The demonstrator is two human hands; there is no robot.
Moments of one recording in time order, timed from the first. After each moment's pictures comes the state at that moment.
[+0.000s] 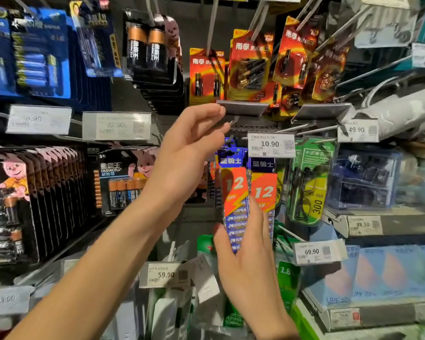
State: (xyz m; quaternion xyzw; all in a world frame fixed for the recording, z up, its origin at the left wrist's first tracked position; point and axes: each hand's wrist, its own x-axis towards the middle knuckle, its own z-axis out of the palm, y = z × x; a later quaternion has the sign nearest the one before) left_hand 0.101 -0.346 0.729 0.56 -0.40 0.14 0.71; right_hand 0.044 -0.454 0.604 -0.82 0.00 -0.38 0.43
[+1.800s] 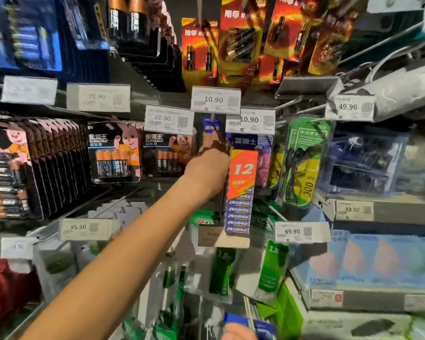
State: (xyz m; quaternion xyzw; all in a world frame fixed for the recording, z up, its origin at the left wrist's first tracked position) left_hand 0.163 -0.440 0.679 0.94 -0.24 0.23 0.06; right_hand 0.005 -0.547 0.231 -0.83 0.16 -0.31 0.44
